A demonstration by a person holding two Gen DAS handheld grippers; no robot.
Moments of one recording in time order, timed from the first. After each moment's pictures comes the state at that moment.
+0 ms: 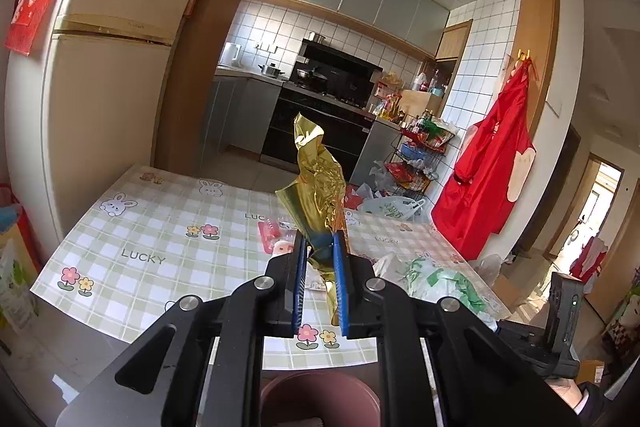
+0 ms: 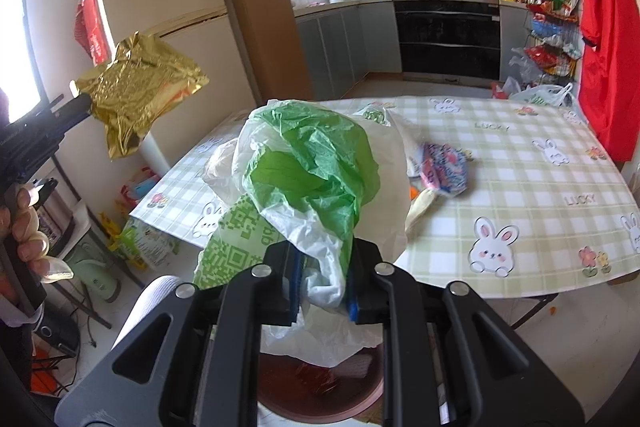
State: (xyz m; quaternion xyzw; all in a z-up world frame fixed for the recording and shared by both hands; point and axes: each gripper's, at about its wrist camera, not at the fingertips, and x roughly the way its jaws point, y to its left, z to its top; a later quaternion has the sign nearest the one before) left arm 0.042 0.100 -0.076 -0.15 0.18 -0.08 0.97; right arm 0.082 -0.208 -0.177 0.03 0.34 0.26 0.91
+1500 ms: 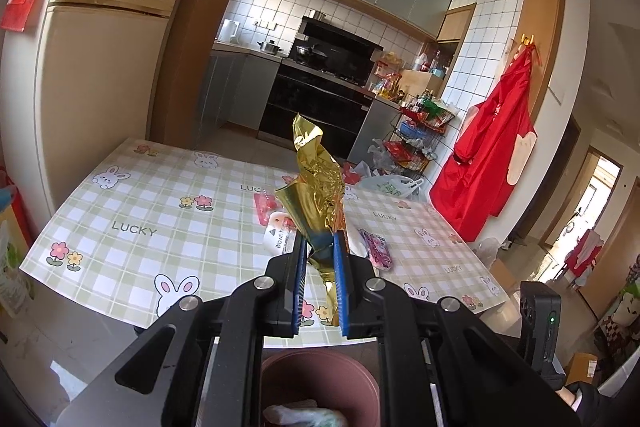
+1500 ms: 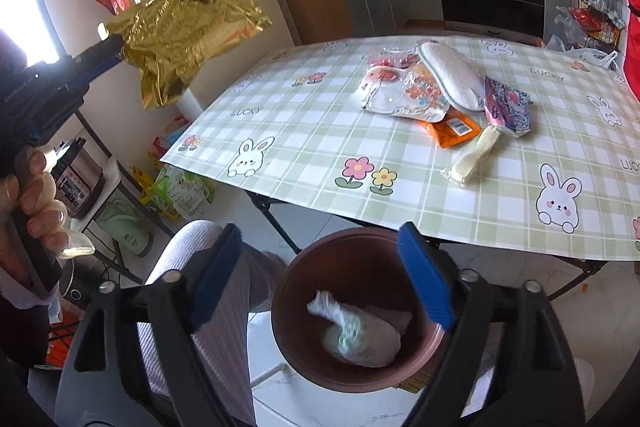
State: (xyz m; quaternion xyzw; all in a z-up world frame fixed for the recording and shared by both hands) left arm 0.052 0.095 -0.107 -0.16 0.22 -0.09 0.96; right arm 0.085 -0.178 -0.218 0.03 0.40 0.31 0.86
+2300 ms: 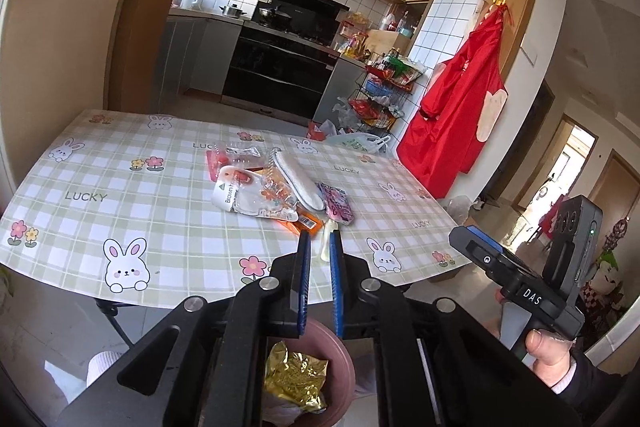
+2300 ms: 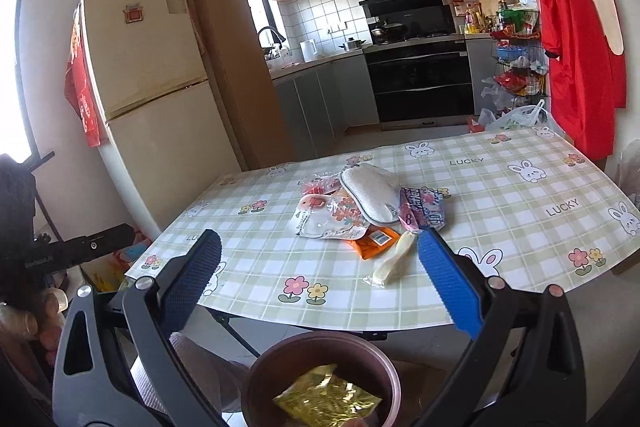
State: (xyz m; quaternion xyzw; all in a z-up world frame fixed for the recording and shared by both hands) left arm 0.057 0.045 -0.133 -0.14 0.27 -0.16 0.94; right arm 0.072 -0.240 -0.169 0.10 0.23 0.20 0.95
